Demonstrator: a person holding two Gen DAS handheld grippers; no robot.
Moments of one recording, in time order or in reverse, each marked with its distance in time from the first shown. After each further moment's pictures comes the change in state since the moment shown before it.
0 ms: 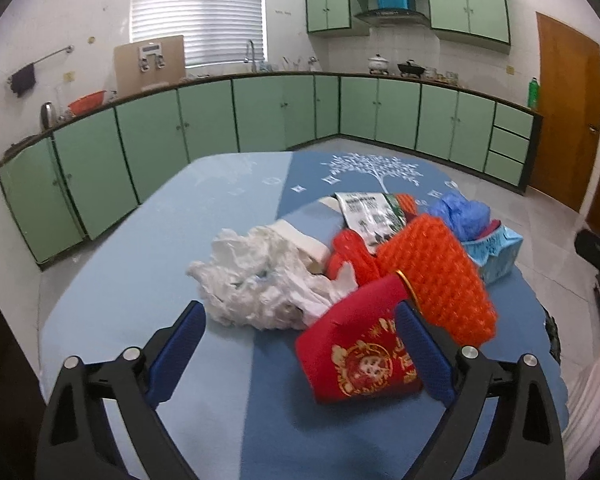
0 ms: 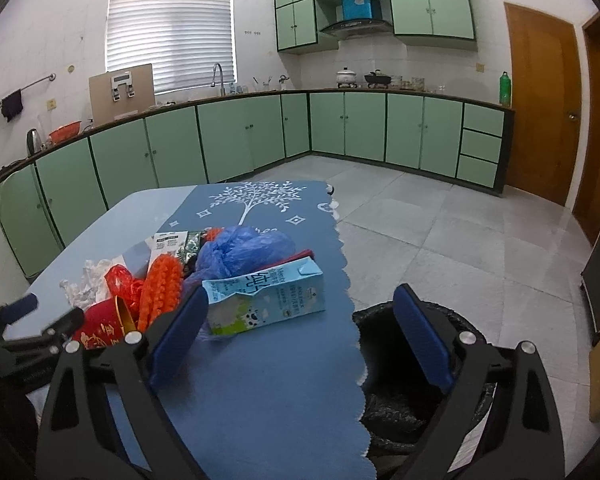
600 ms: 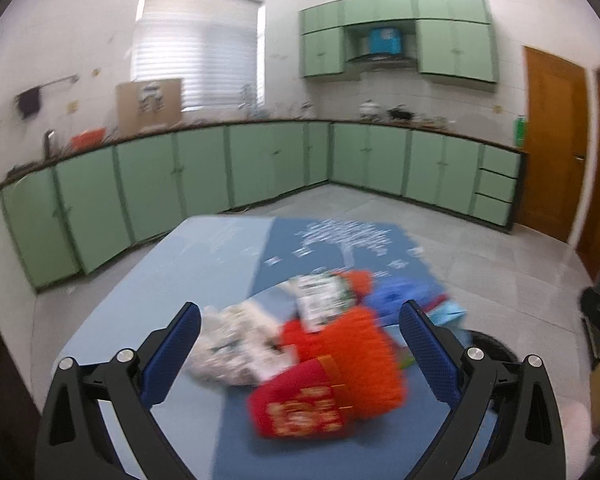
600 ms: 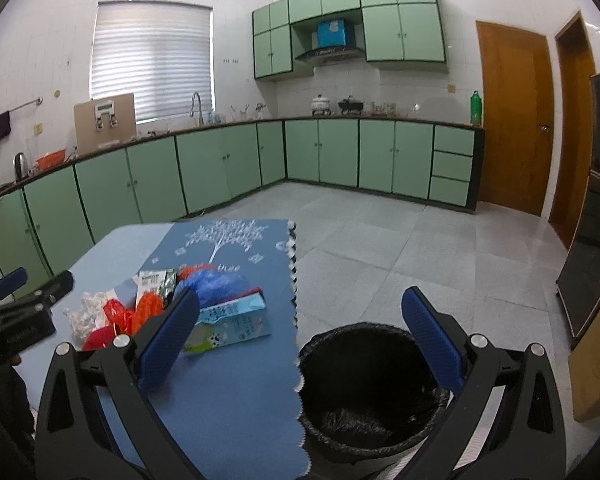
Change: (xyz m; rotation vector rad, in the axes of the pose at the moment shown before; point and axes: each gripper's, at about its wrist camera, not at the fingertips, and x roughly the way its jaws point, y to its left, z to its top) left arm -0.056 -0.022 0.047 -0.036 -0.158 0.016; right arm -0.064 -0.037 0.022 0.027 -0.086 -0.083
